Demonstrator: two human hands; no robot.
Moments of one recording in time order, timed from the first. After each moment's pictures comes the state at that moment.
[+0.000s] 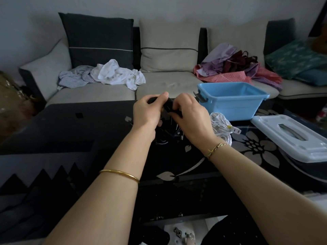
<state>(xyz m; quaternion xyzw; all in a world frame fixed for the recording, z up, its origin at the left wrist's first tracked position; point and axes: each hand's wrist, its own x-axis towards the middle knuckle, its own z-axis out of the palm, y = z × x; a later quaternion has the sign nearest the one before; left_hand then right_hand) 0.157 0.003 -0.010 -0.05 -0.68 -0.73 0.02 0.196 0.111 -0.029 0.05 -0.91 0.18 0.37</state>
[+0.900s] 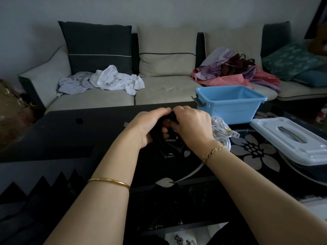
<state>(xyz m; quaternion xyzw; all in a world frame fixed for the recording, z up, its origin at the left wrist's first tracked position) 0.152 -0.007 -0.008 -0.07 -0.67 -0.70 -0.22 0.186 0.117 -0.035 -0.01 -0.92 0.00 0.39</state>
